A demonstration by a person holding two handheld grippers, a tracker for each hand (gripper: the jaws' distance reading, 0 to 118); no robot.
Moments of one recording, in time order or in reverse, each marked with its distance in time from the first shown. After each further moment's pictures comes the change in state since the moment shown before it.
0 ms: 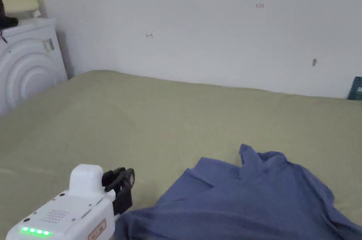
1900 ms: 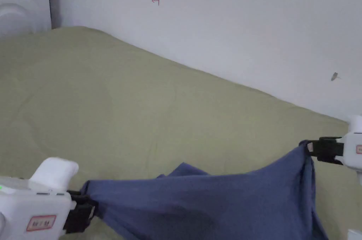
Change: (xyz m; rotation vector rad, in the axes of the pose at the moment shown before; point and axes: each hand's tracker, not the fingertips) left arm 0.001 0.013 -0.112 -0.515 0.002 0.029; right arm 0.034 0.093 -0.392 -0.505 0.390 -0.037
